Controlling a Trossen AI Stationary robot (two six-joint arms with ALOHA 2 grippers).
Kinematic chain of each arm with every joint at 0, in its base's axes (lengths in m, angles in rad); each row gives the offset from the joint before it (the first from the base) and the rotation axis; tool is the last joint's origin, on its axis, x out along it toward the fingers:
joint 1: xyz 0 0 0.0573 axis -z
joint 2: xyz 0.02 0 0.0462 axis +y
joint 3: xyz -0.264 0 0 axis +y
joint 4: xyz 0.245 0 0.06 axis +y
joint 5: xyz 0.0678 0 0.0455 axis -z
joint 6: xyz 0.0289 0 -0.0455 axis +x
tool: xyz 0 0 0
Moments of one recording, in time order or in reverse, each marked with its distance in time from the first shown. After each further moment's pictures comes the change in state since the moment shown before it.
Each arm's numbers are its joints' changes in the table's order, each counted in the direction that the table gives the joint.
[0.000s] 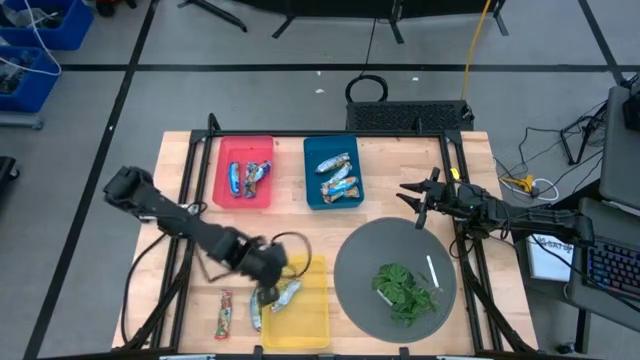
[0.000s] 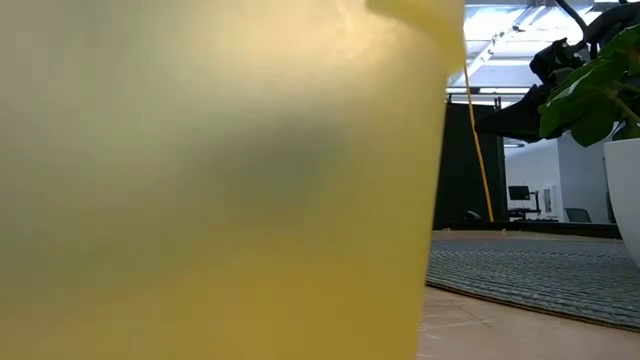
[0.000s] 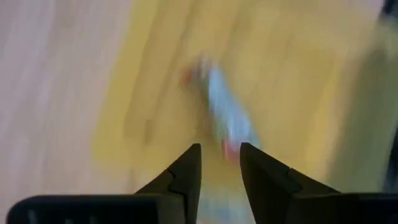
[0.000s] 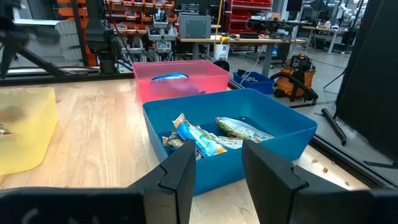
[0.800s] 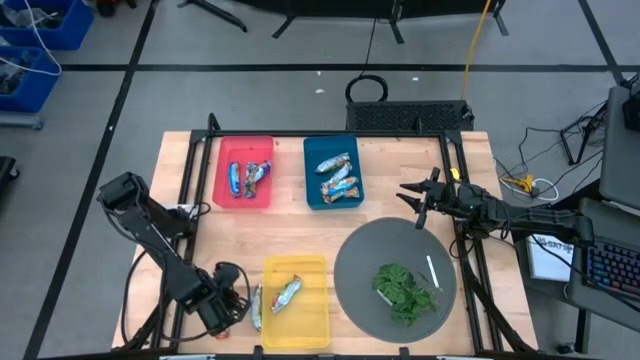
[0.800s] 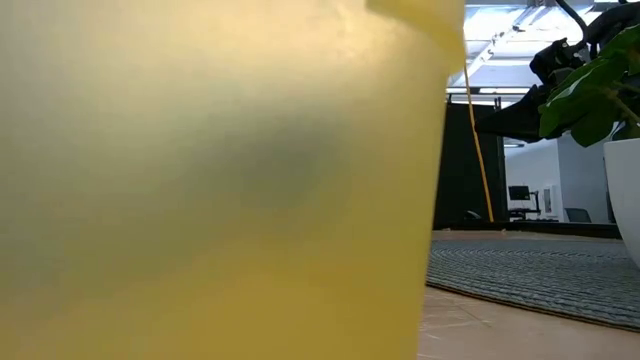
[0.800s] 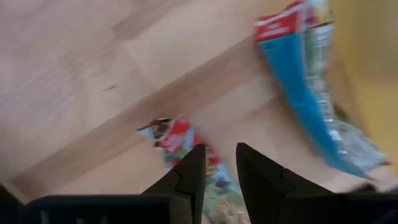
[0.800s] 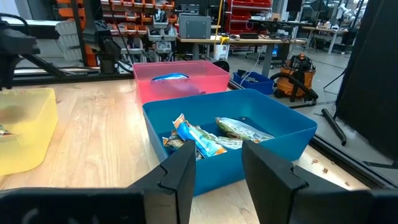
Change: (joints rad) left arm 0.410 0.016 0.195 0.077 -0.032 -1.114; right arm 0.000 0.000 0.000 0.000 0.000 0.000
